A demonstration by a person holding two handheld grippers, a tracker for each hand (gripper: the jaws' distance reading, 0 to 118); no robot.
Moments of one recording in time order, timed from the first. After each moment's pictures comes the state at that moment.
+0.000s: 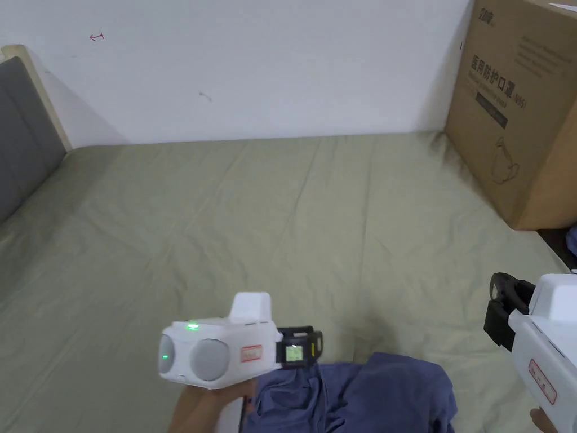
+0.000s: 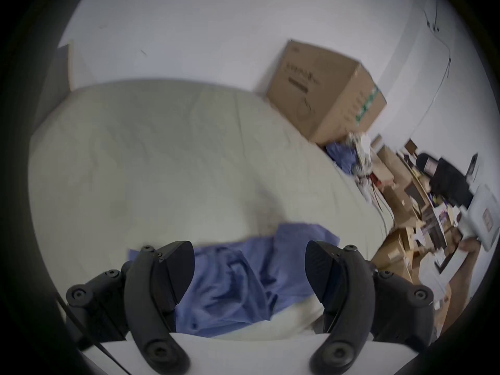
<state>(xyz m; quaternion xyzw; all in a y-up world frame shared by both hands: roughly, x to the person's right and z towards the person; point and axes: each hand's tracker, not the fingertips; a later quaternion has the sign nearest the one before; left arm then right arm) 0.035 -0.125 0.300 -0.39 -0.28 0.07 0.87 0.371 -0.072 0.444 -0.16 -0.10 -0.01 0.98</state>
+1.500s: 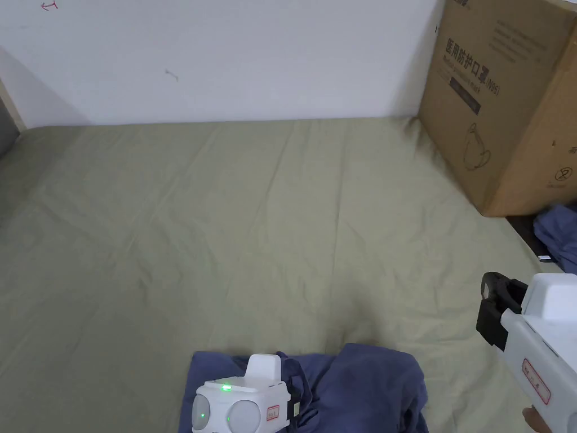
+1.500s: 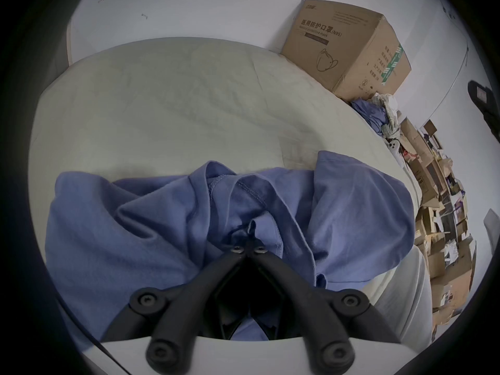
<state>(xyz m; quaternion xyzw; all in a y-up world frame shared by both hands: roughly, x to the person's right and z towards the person) 0.104 -0.275 0.308 -0.48 -0.26 0.03 0.84 0.390 -0.080 0.447 -0.18 -0.05 -0.06 0.98</state>
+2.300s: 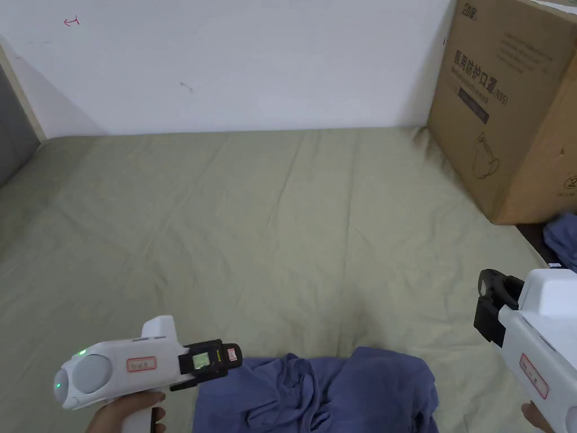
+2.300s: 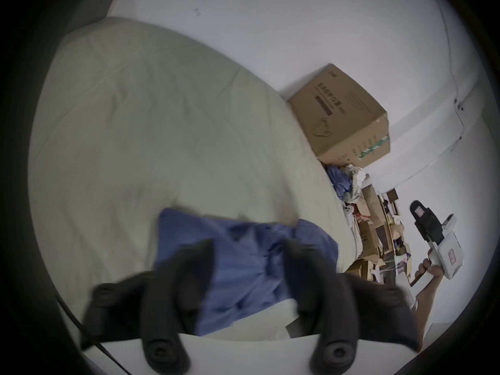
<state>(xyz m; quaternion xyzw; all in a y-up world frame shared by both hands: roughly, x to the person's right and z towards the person) -0.073 -0.208 0.262 -0.47 -0.27 0.24 0.80 0.373 -0.071 0.448 -0.17 -0.06 0.00 0.98</state>
